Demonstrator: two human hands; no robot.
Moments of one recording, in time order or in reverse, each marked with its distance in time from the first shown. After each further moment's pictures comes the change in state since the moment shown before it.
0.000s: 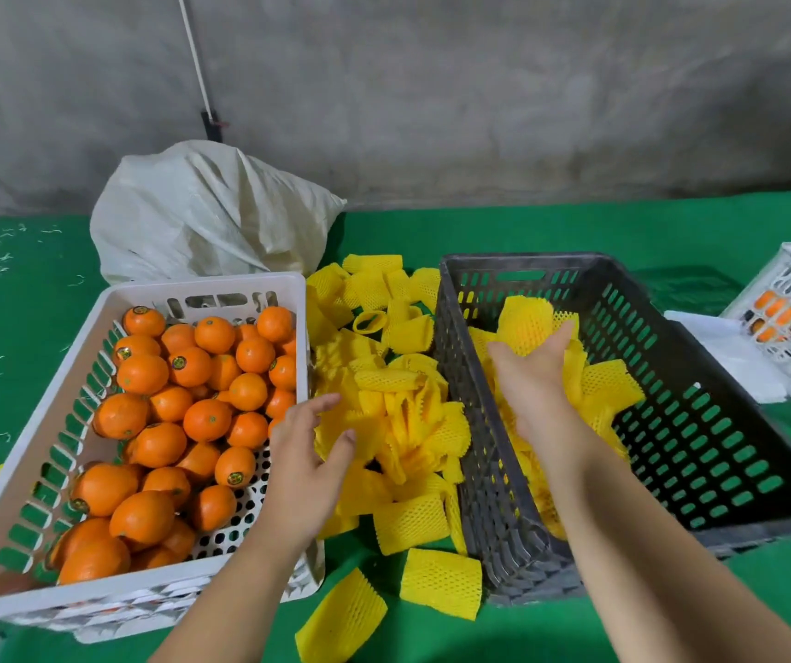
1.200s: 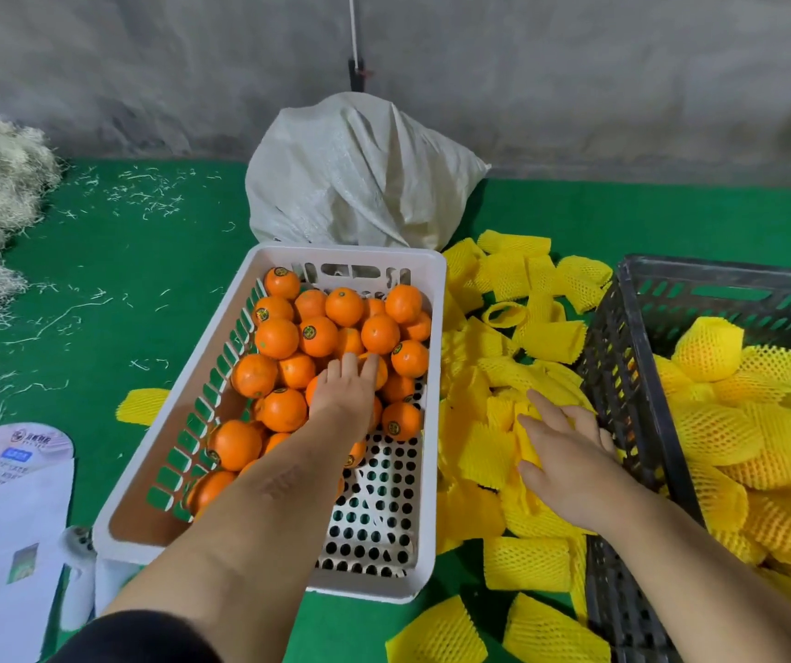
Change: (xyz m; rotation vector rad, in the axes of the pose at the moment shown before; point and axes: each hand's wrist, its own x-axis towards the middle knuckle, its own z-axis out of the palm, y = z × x) left_hand 0.133 -0.126 -0.065 1.229 -0.310 -0.279; right_hand 0.000 0.057 0.087 -1.259 -0.717 -0.620
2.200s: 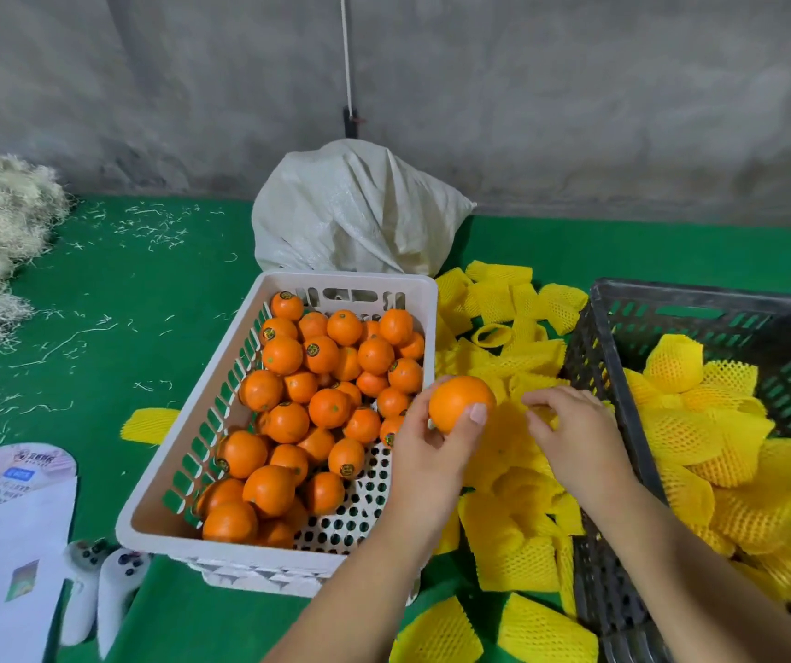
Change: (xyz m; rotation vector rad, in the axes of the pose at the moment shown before) left_hand -0.159 0.103 -0.072 -1.935 0.179 0.108; right_hand -0.015 -0.010 -0.026 0.327 0.600 0.001
